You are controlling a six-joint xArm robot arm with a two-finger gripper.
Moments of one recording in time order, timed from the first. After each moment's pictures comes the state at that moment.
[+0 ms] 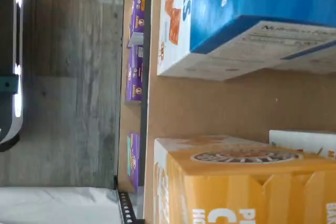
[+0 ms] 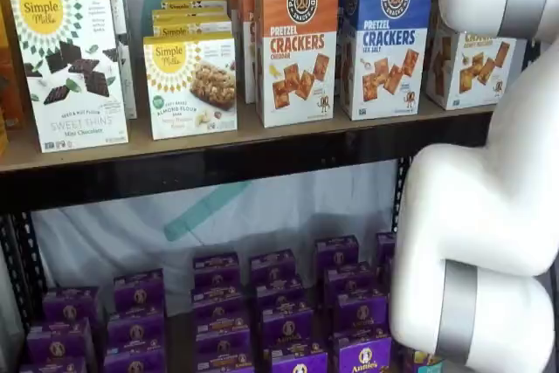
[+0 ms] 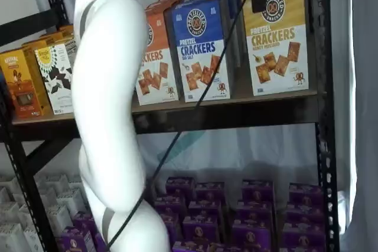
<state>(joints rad) -0.64 -0.04 -1.92 0.17 1.81 -2.16</state>
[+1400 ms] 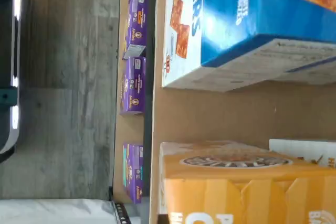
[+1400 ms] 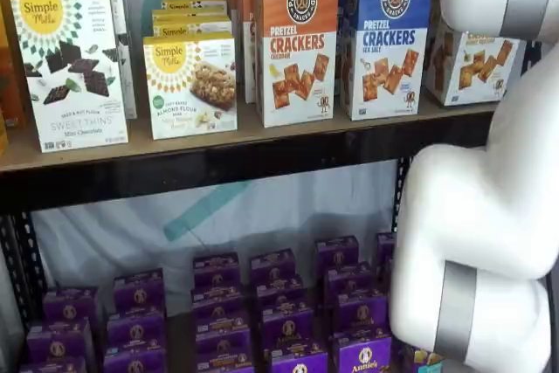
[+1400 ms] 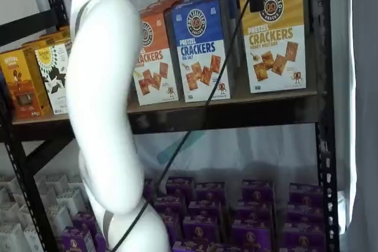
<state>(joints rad) -0.69 -0.09 -1.88 0.23 1.81 -2.18</state>
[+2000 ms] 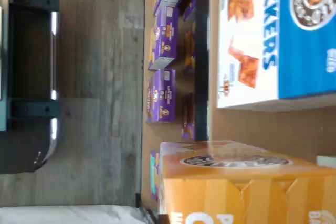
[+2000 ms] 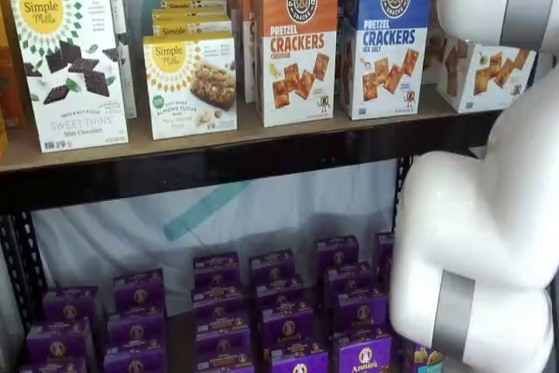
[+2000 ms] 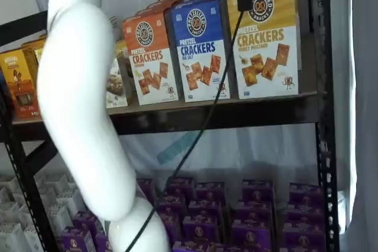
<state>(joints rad) -0.76 -0.25 -1.78 0.23 1.91 -2.23</state>
